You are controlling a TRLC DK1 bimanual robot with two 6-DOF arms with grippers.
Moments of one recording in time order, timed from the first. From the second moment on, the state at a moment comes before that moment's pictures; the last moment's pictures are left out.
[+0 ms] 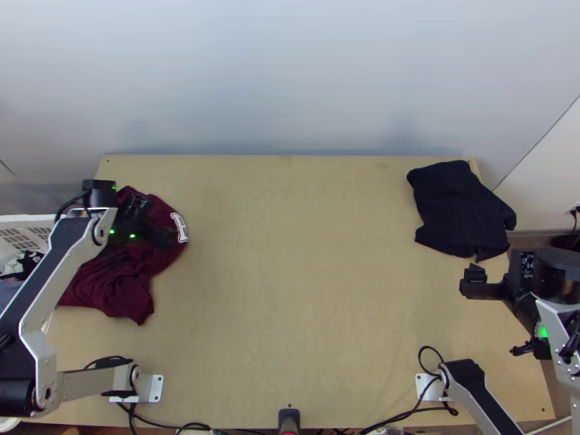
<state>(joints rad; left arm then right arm) 0.09 1.39 1.06 -0.63 0.24 0.52 0.15 0.72 1.18 -1.20 0.28 0.03</state>
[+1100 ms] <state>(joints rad) -0.17 1.32 1.29 -0.78 0.41 0.29 0.18 0.66 1.03 -1.18 0.28 0.02</state>
